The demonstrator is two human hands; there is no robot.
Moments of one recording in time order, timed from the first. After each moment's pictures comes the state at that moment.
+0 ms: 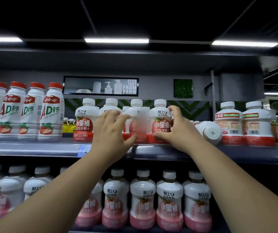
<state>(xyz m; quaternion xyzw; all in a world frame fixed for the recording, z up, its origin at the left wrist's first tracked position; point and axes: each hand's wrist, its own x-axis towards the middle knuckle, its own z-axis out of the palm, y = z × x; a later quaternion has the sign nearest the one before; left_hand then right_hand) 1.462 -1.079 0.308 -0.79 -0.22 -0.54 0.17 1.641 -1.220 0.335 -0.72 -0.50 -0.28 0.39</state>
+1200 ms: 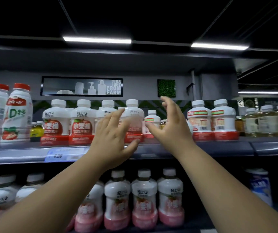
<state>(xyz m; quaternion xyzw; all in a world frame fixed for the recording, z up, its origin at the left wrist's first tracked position) 1.513 -1.114 0.302 -0.82 -0.10 -0.53 0.20 1.658 -1.260 0.321 -0.58 -0.50 -0.42 0.49</state>
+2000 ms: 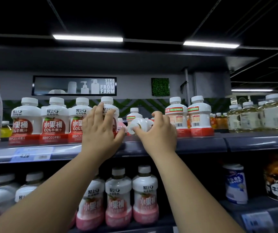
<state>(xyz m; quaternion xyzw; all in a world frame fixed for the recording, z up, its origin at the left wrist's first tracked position) 1.579 -1.136 0.302 -0.77 -0.23 -0.57 0.15 1.699 -1.263 0.299 -0.70 -0.32 -0.42 0.47</state>
